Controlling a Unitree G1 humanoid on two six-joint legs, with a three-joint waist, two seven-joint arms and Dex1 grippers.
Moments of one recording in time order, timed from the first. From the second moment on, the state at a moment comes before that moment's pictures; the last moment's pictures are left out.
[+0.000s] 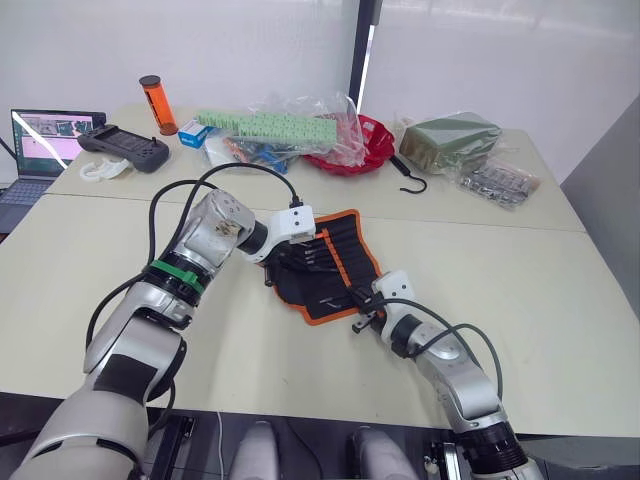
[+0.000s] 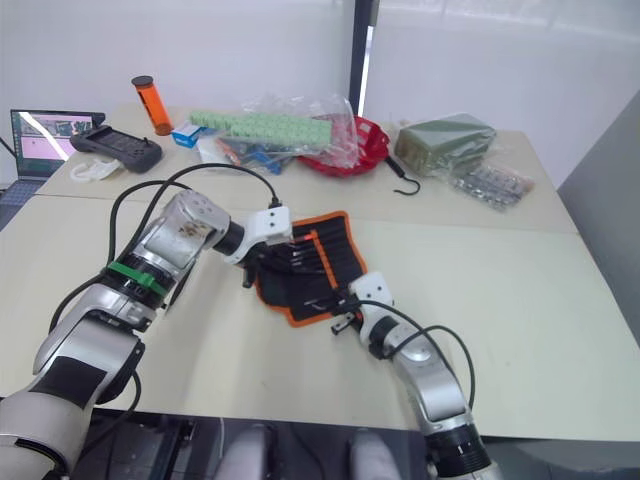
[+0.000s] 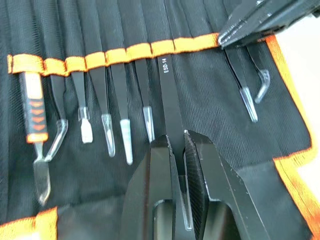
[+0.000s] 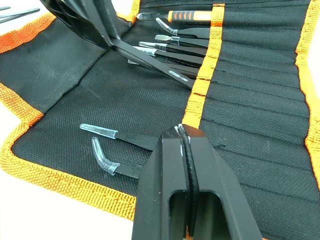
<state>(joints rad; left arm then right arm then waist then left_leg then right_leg) -1.03 0.49 -0.49 0.56 0.04 0.43 -1.30 -0.13 -0.22 0.19 -0.13 0.13 0.33 0.42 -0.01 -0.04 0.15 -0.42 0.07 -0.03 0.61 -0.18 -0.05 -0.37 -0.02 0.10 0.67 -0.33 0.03</state>
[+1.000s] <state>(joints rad) -1.09 0.24 -0.40 0.89 0.12 0.23 -1.14 -0.11 -0.22 0.19 -0.14 0.13 0.34 0.39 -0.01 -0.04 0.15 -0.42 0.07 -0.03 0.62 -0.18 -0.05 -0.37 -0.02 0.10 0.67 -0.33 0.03</state>
